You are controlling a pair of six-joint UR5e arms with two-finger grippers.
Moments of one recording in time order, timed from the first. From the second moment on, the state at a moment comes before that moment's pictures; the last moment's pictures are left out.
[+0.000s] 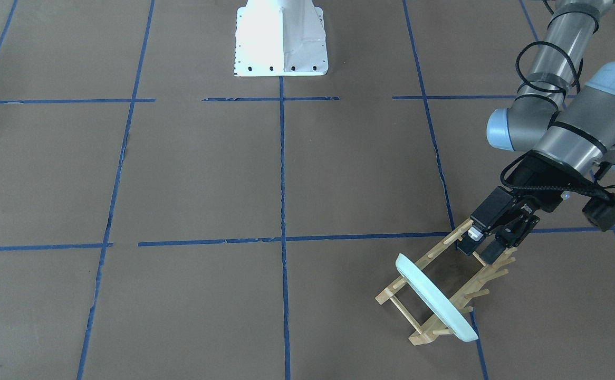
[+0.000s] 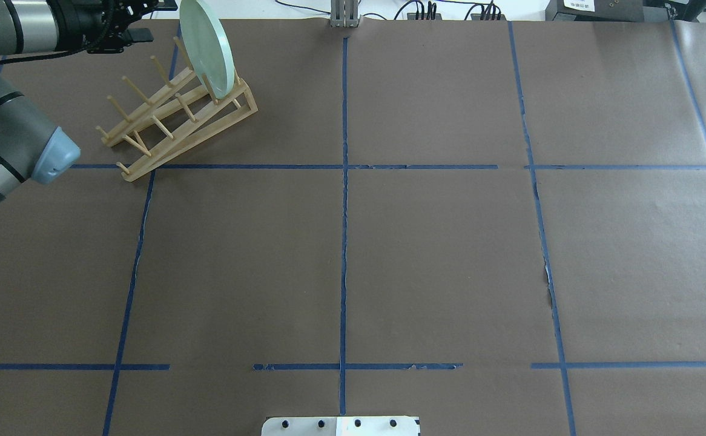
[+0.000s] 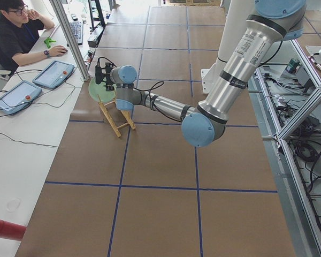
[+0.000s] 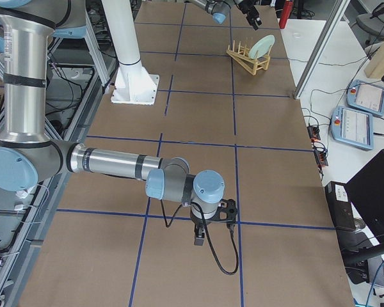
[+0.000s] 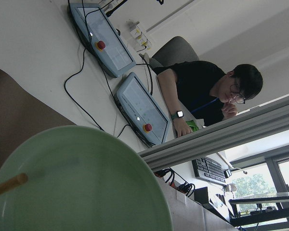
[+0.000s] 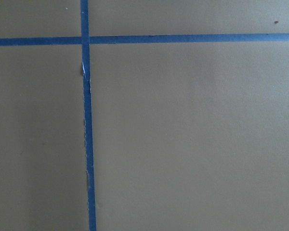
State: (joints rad) left arm -1.06 -2.06 -1.37 -2.83 -2.00 -1.51; right arm 1.62 -1.68 1.60 -1.60 2.30 -0.07
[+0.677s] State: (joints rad) left arm -1.16 -1.90 -1.74 -2.17 -2.08 -0.86; right arm 1.62 -1.68 1.60 -1.60 2.30 -0.07
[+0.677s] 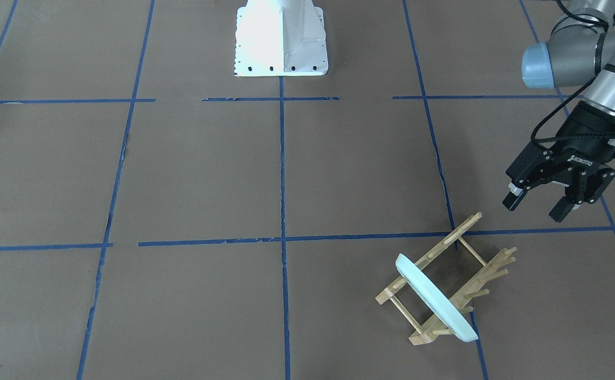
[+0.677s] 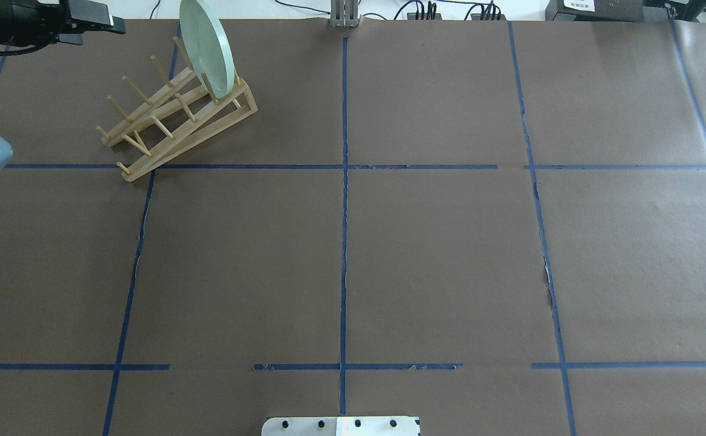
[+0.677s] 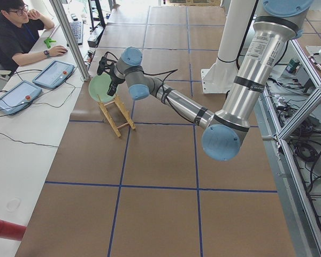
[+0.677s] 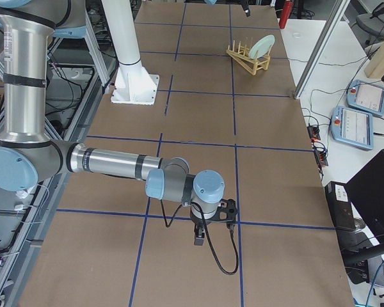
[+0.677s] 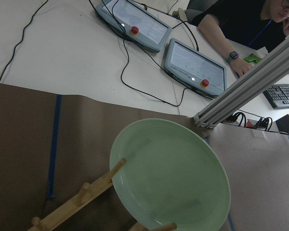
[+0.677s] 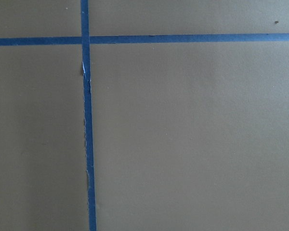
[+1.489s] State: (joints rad) left arm -1.35 -1.76 -1.71 -1.82 -2.22 -0.24; right arm 1.62 -1.68 1.60 -1.60 2.30 -0.07
